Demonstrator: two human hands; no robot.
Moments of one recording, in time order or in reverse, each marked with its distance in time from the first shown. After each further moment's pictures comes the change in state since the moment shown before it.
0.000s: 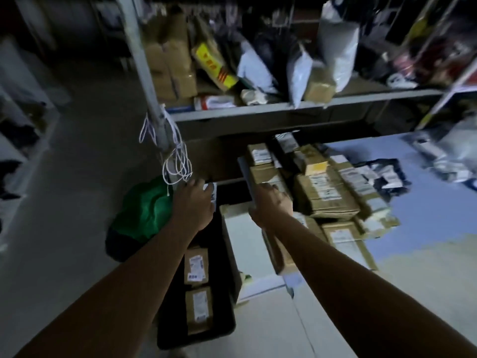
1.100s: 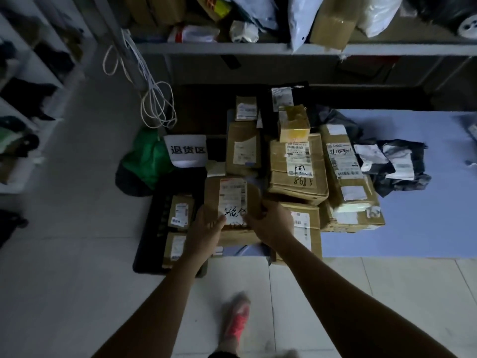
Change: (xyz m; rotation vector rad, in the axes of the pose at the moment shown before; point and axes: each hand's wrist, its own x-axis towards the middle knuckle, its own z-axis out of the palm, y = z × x) left_hand -0.051 0.272 0.115 -1.229 -0.103 -0.837; right_hand -0.041 0.229 0.057 0.415 -0.242 0.061
